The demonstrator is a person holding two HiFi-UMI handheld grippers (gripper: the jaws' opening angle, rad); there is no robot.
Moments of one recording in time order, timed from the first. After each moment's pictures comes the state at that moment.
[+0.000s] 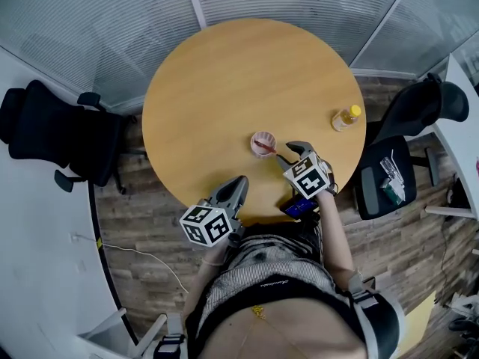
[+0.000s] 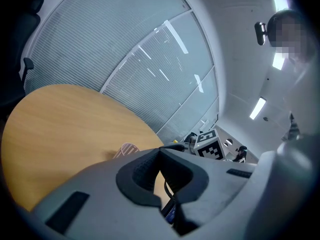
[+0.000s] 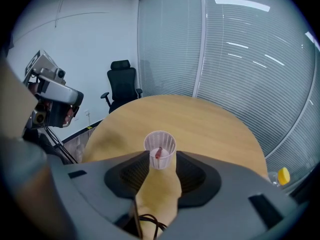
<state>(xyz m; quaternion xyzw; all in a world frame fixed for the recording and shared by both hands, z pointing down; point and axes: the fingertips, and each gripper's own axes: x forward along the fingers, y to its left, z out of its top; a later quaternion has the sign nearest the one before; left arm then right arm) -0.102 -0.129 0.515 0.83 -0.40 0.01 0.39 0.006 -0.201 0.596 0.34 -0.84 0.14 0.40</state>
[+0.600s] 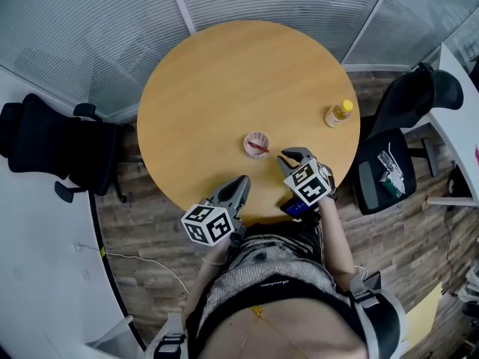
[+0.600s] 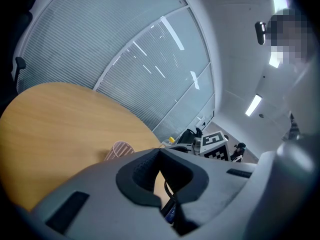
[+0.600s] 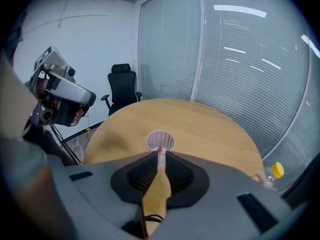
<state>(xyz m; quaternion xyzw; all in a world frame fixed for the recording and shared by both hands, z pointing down) -0.080 -0.130 0.512 0.85 -0.37 0.02 0.38 0.020 -0.183 0.584 0.35 -0.85 0.12 0.38</state>
